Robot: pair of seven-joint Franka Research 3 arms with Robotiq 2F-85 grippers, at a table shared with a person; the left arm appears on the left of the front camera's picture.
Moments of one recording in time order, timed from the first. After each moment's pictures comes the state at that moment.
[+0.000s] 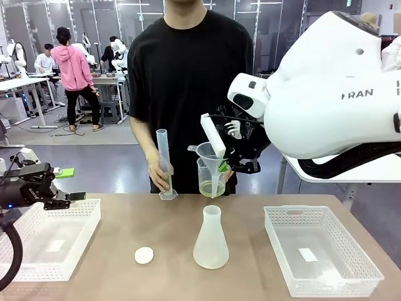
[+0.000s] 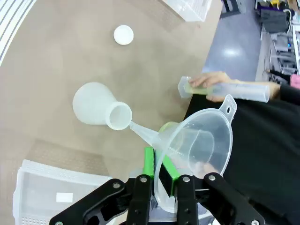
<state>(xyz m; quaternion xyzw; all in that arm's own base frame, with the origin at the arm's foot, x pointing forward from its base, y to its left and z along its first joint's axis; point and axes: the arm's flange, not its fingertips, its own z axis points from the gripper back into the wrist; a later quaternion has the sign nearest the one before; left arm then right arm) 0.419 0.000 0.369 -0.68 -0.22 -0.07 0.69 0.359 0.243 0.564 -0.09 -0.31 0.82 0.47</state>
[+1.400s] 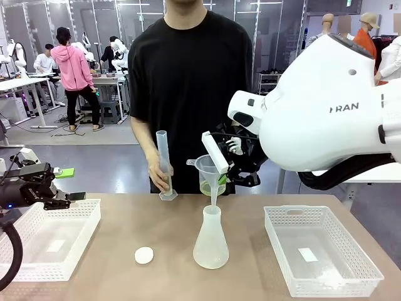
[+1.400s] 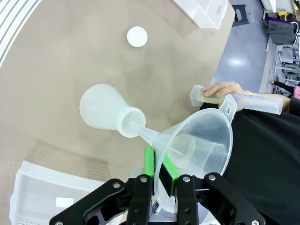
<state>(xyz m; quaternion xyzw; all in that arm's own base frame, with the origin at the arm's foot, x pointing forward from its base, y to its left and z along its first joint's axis) 0.419 0.000 0.369 -0.68 -0.22 -0.07 0.69 0.361 0.243 0.532 -0.08 -0.30 0.83 0.46</state>
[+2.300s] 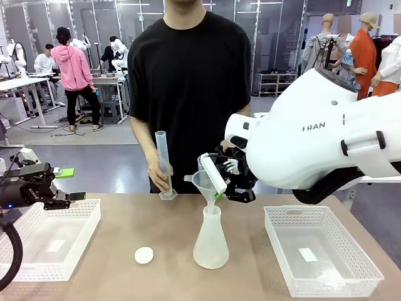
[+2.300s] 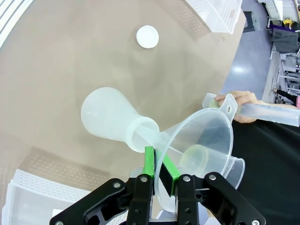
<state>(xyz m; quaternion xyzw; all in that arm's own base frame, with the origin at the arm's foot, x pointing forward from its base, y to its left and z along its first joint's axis) 0.419 0.000 0.369 -0.68 -0.22 -0.07 0.69 0.372 0.246 0.485 -0.06 -0.30 0.84 0.44</state>
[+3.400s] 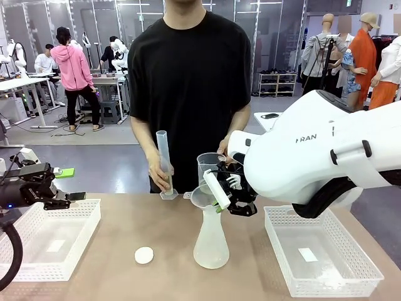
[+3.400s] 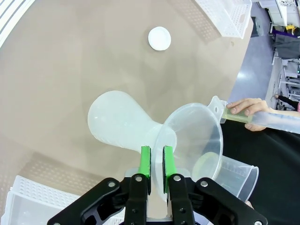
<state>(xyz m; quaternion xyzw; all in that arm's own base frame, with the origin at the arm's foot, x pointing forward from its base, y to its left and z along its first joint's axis) 0.419 0.000 0.369 -0.68 -0.22 -0.07 0.69 0.370 0.242 0.458 -0.06 -0.30 0.85 0.43</state>
